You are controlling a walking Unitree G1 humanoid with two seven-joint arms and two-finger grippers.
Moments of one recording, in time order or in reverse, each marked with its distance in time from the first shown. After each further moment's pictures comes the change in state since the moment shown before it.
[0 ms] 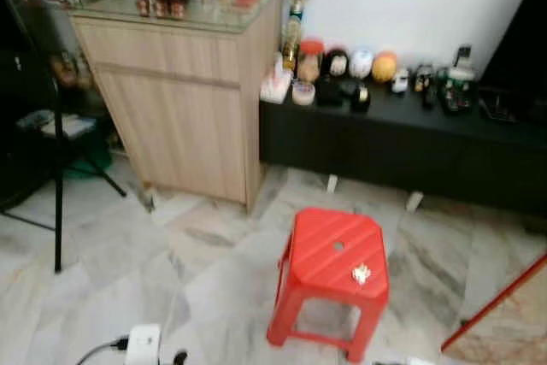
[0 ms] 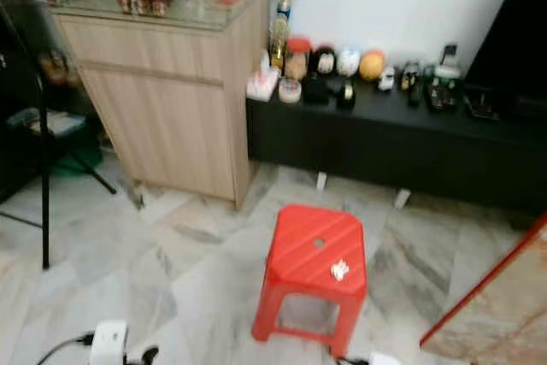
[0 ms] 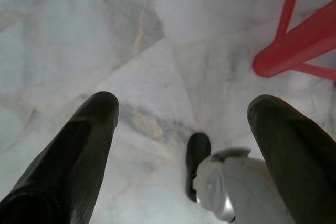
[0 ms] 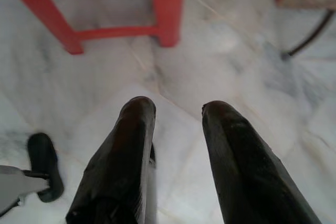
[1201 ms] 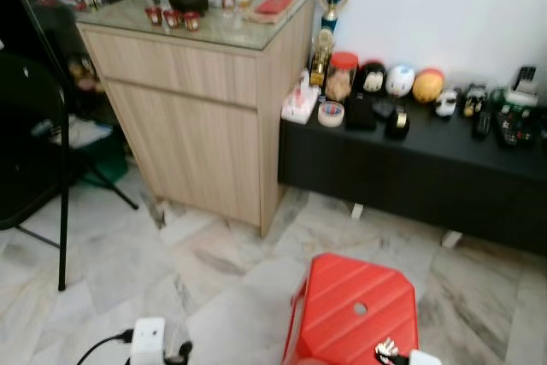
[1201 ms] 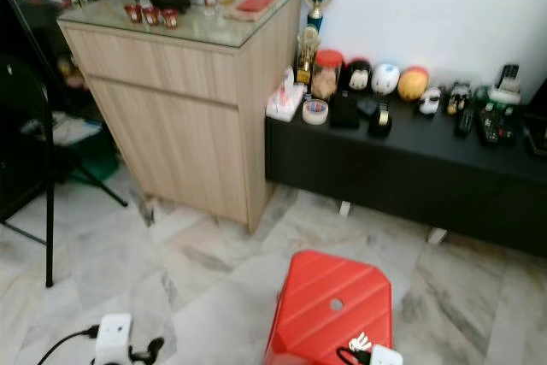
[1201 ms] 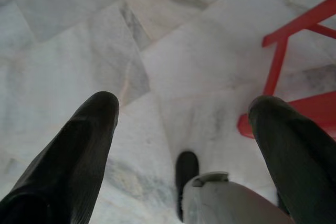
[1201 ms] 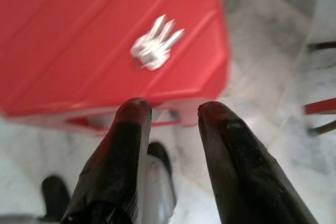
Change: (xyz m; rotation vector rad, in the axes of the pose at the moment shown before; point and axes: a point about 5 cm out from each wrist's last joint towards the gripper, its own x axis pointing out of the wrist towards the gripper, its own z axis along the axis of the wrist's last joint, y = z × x) left arm 0.003 -0.011 0.011 -0.010 -0.052 -0.029; right arm -0.003 -0.007 0.005 0.083 -0.125 0.018
